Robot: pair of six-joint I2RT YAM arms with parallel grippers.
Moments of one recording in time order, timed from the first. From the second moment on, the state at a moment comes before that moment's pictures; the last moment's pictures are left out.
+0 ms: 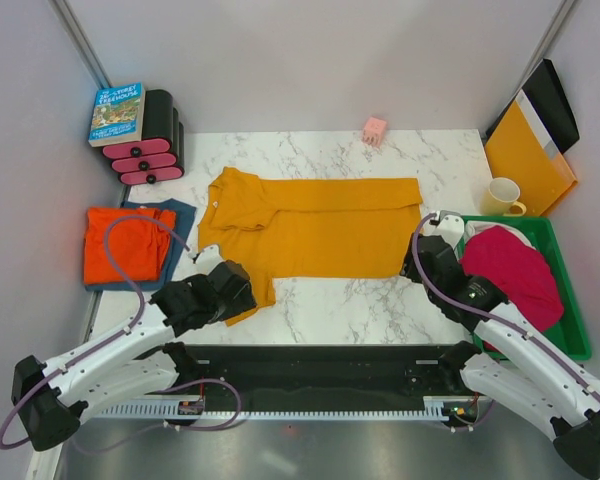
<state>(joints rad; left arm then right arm) -0.83 0.85 0.65 -0.83 -0.37 -1.07 0.59 0.79 0.67 -0.57 0.54 0.58</state>
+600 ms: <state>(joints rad) -0.72 1.04 0.64 -0.91 -0.47 -1.21 0.59 0.79 0.65 -0.54 0.48 0.57</state>
